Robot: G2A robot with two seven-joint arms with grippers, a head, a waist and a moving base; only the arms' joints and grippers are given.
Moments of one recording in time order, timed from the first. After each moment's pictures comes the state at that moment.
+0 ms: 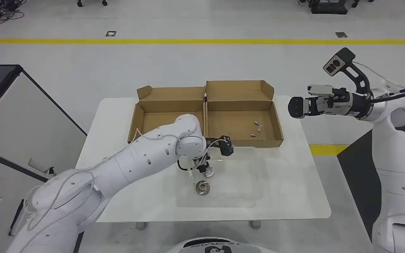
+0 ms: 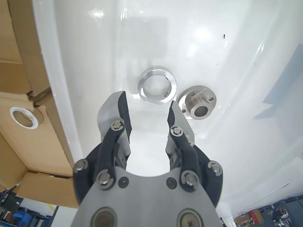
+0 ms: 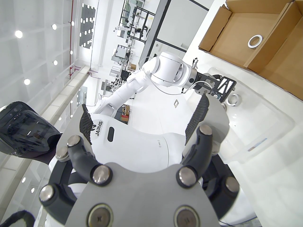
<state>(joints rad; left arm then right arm) 0.60 -1.26 -0.29 -1.36 0.60 -0.45 -1.33 -1.09 -0.94 1.66 -1.57 0.51 0.18 1.54</state>
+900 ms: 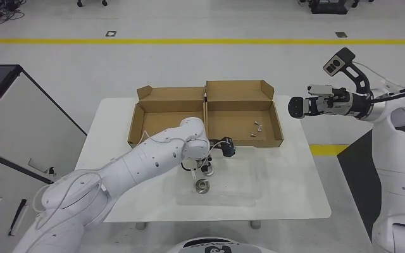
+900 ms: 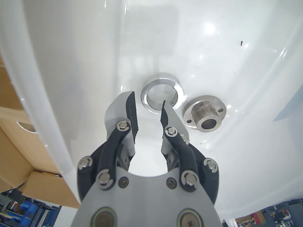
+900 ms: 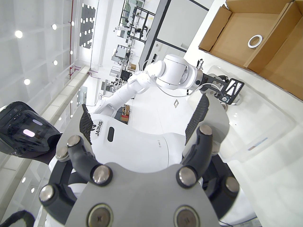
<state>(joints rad) 0.61 -1.31 -0.27 -1.30 0.66 -0.46 -1.31 -1.09 -0.94 1.66 -1.57 0.51 0.18 1.54</state>
